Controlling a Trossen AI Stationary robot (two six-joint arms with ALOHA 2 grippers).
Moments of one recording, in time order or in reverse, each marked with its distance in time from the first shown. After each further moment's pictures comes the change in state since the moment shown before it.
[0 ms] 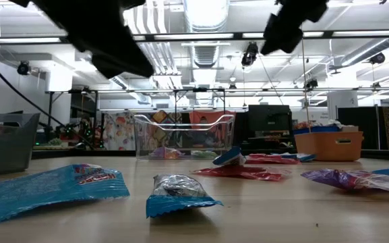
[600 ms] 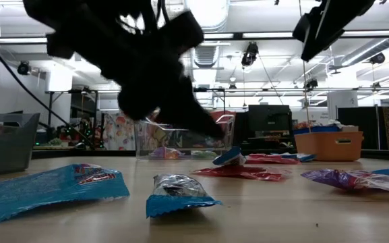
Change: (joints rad) left arm 0.069 0.397 0.120 0.315 -0.155 0.341; right arm 0.157 -0.024 -0.016 -0.162 0.079 0.162
